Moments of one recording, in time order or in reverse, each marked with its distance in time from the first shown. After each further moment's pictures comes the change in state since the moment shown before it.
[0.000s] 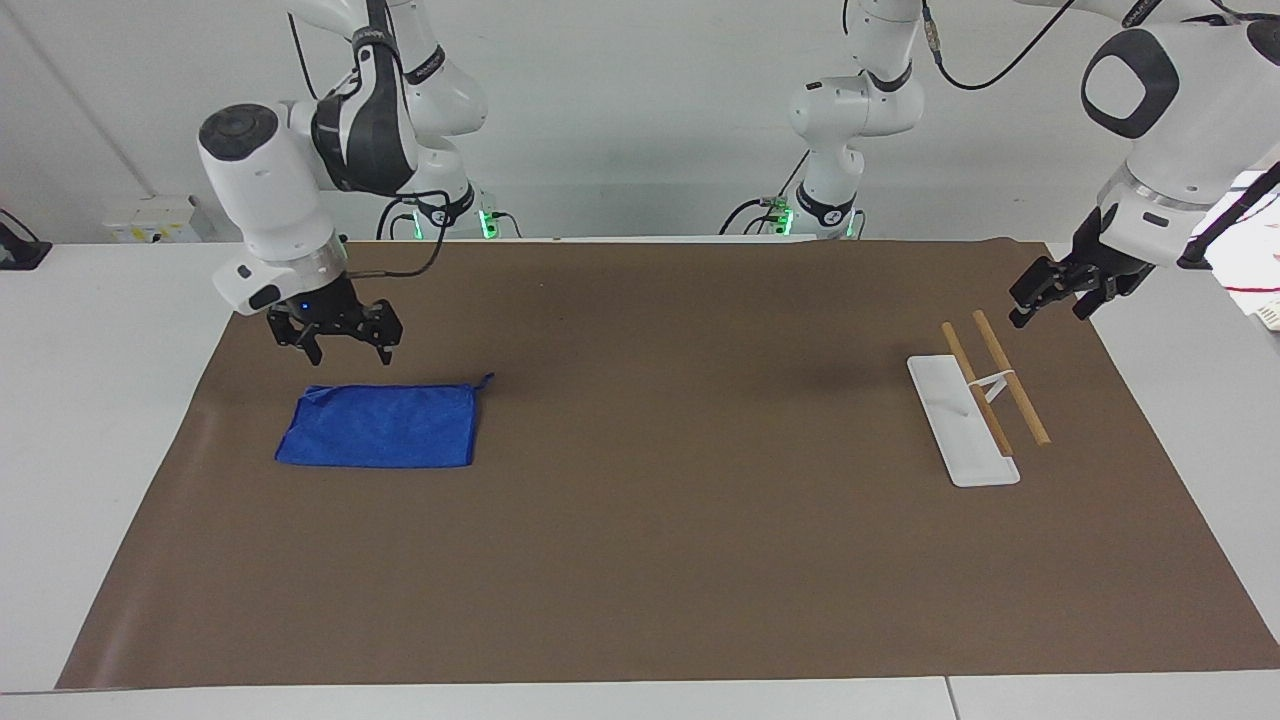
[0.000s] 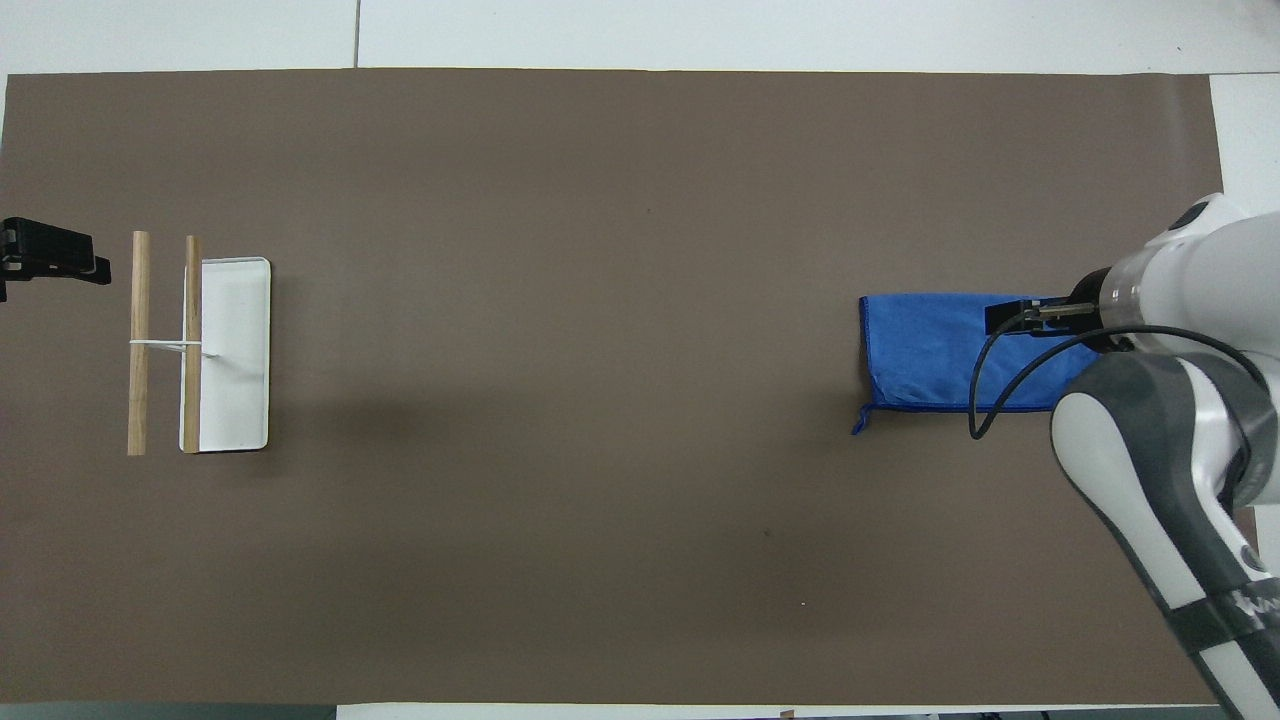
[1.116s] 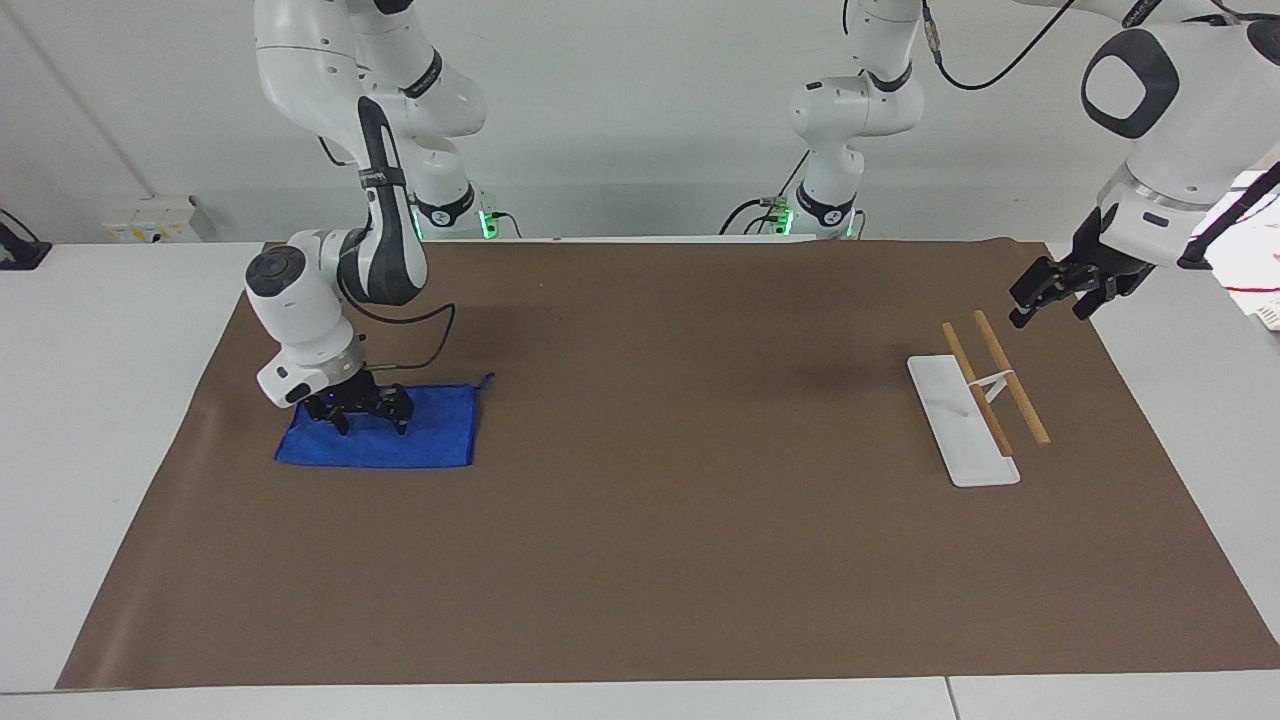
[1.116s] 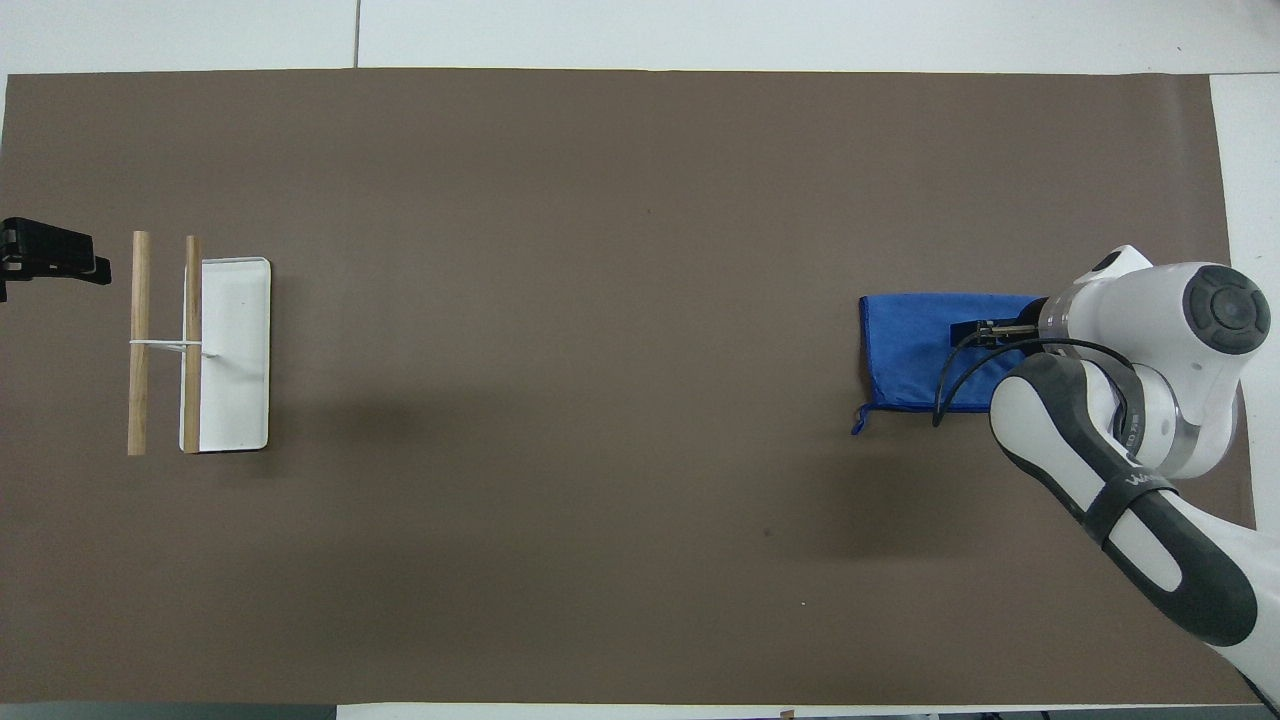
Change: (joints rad) left arm 0.000 0.000 0.000 0.000 0.000 0.000 0.000; right arm -0.071 0.236 0.001 -0.084 0.075 0.317 -0.114
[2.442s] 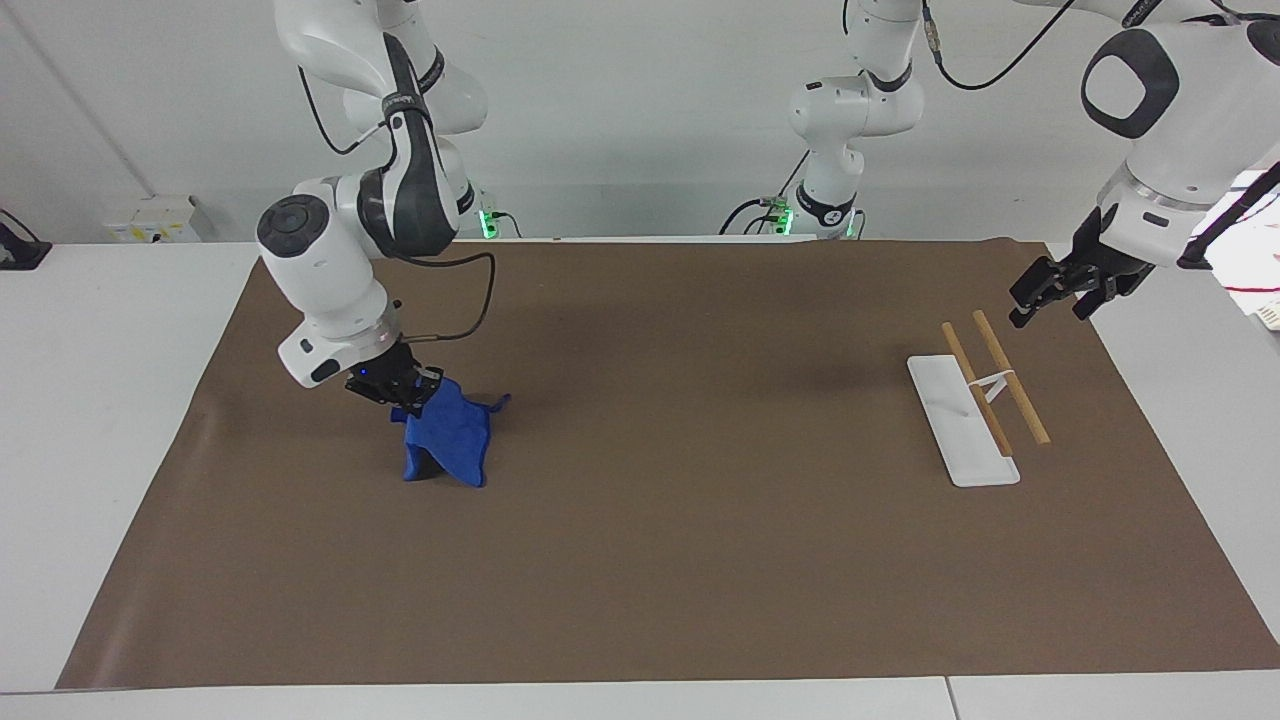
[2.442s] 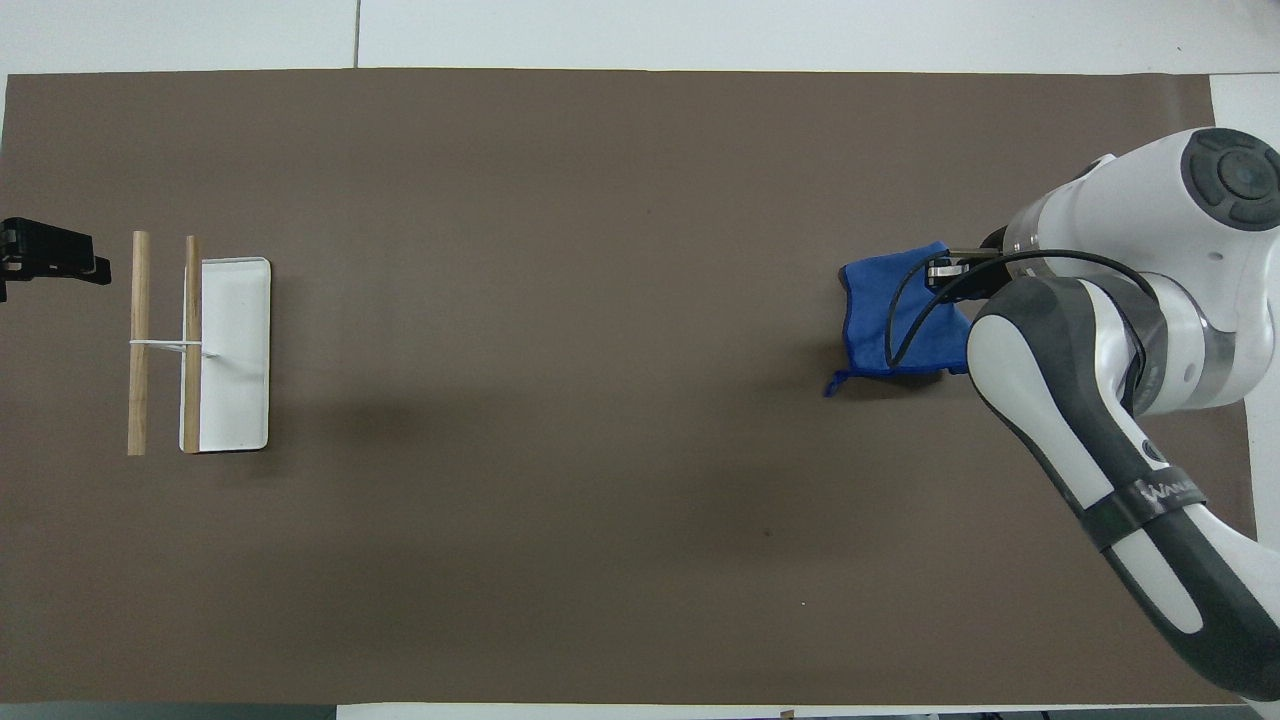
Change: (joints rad) left arm 0.000 0.000 0.000 0.000 0.000 0.000 0.000; right arm 0.173 -0.041 0.018 0.375 0.033 -0.445 0.296
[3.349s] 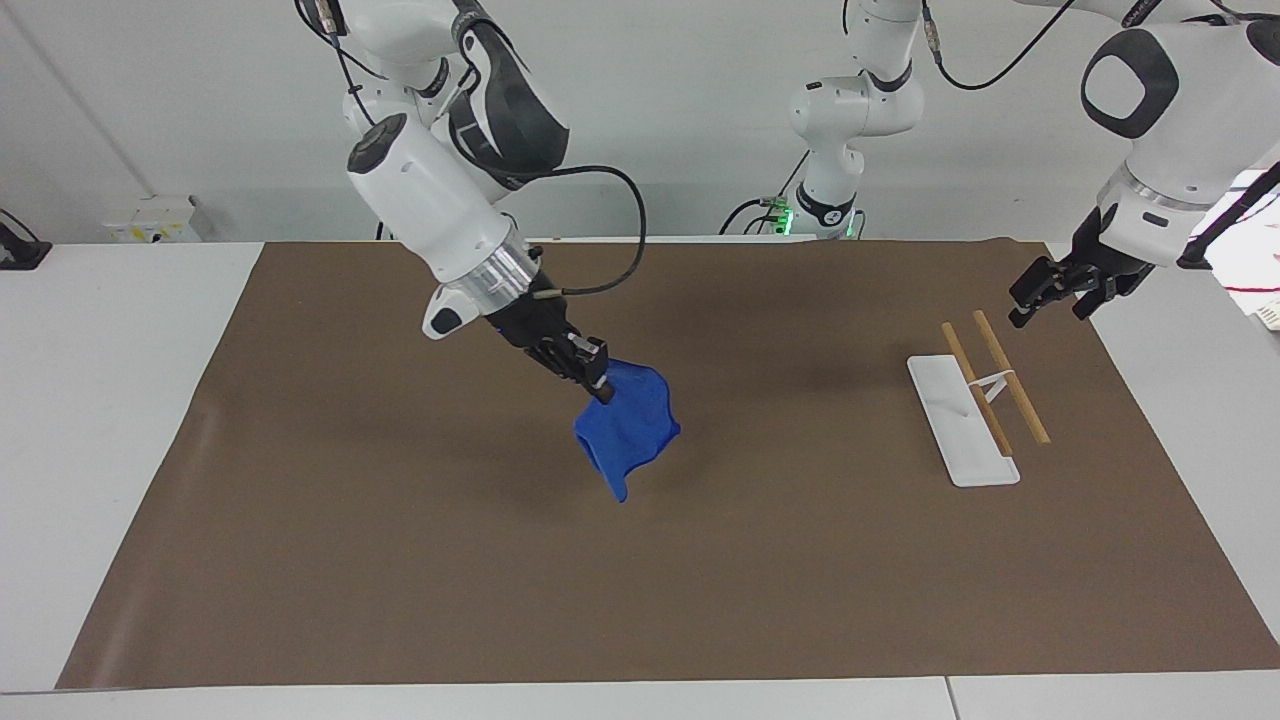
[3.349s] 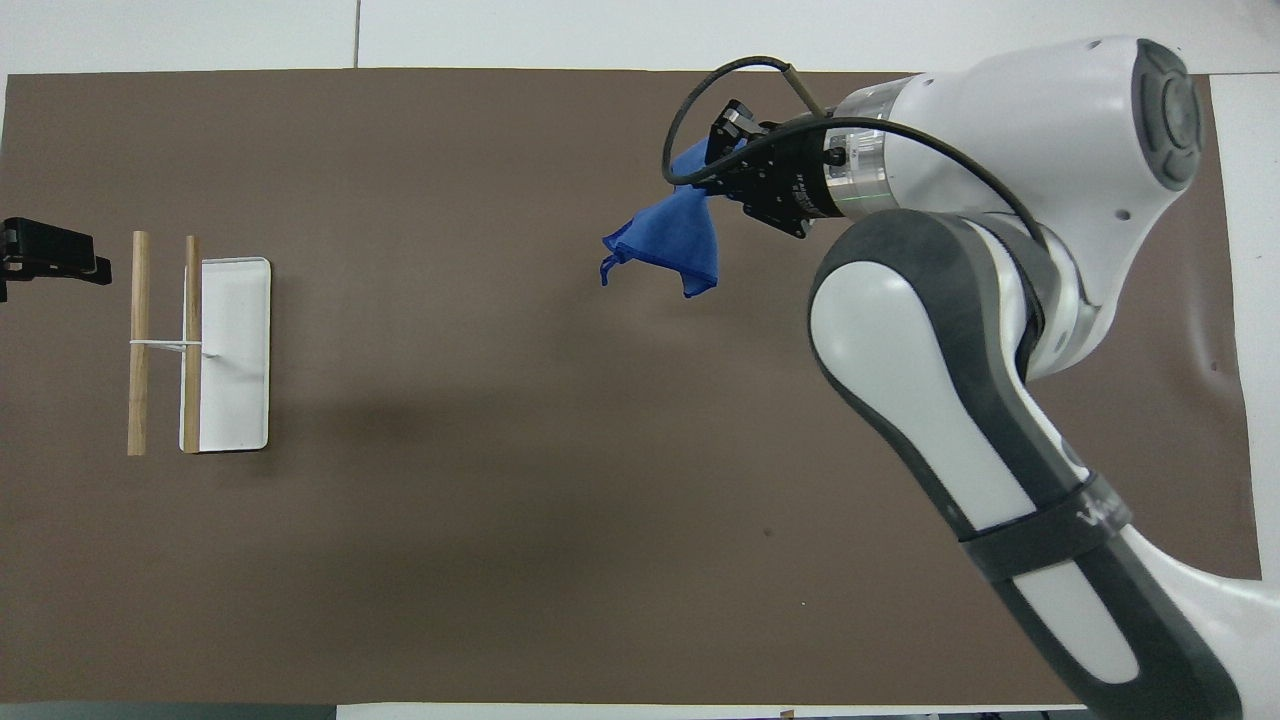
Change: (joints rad) left arm -0.004 0.000 -0.002 0.000 0.000 0.000 0.000; right arm 0.269 0.120 0.006 0.296 0.483 0.233 0.616
